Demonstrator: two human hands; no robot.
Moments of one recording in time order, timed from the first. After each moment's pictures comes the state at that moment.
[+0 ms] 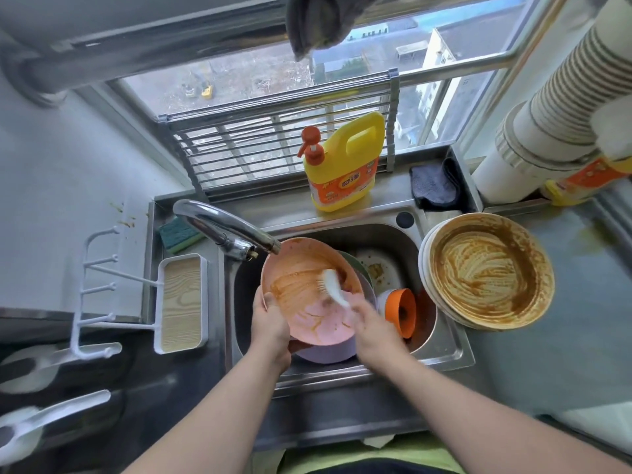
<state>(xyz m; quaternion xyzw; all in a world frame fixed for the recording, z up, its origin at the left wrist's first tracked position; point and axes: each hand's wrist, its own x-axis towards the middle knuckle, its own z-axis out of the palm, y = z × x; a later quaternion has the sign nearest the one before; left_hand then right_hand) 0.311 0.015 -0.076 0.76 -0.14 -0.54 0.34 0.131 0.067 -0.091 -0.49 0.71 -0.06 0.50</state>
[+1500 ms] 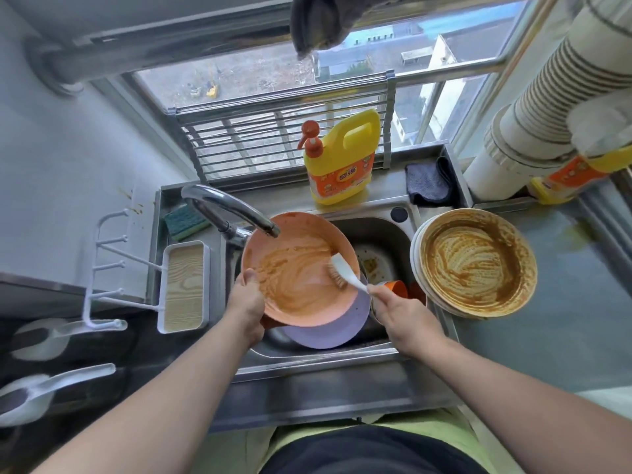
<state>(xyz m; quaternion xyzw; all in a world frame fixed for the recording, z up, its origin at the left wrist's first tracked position) 0.341 0.003 -0.051 0.74 -0.08 -0.59 0.33 0.067 0.075 -0.066 -0.57 0.71 -0.01 0.41</state>
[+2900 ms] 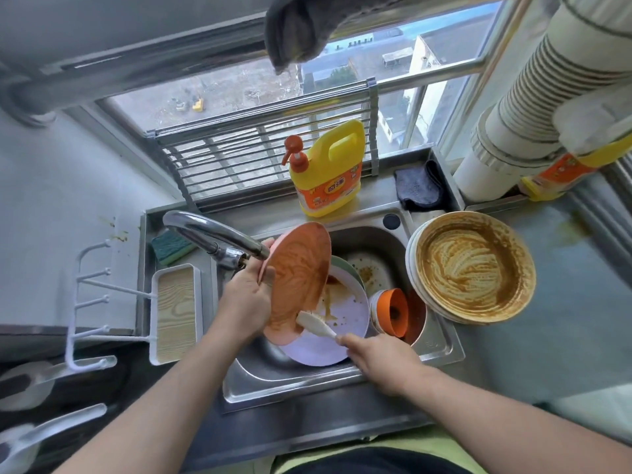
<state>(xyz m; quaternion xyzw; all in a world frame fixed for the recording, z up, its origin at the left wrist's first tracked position) 0.343 -0.020 -0.004 0.68 -0.60 -0.39 0.14 0.104 0.090 -0.076 -0.69 0.60 0.12 0.39</state>
